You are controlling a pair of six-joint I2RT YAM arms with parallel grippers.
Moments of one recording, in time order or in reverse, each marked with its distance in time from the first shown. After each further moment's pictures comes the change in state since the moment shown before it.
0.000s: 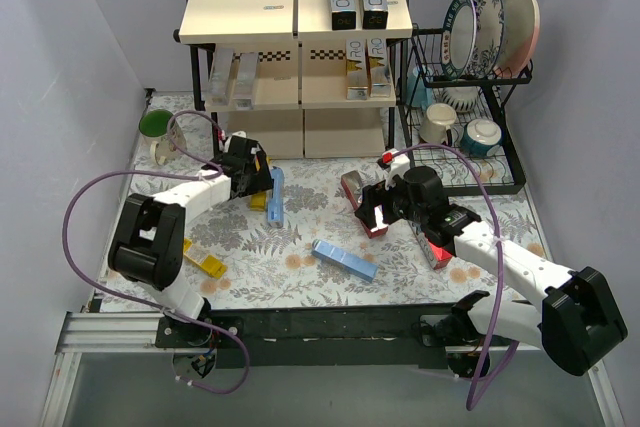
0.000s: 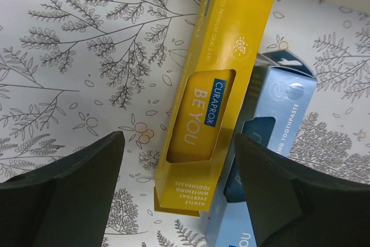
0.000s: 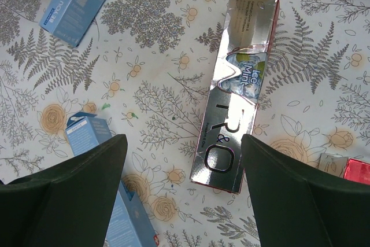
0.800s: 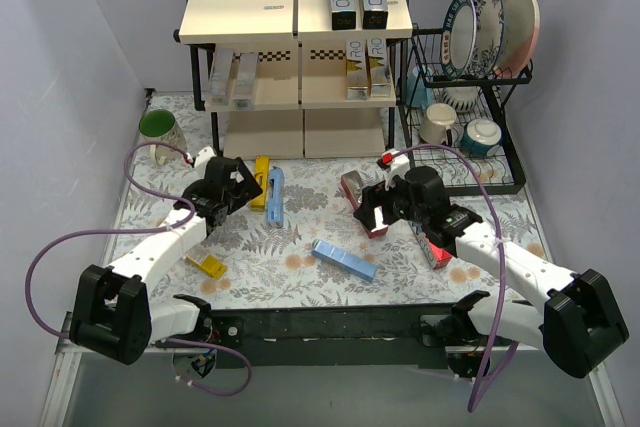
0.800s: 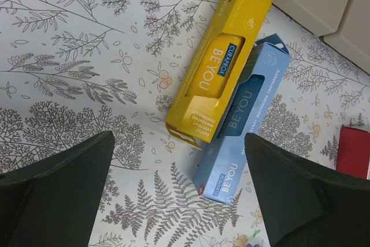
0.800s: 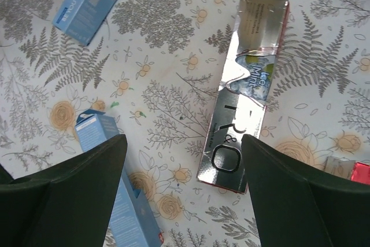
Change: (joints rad) left arm -0.008 -0.404 -0.232 -0.035 -0.069 -0.245; right arm 0.000 -0.015 0.000 -0.002 -0.045 0.000
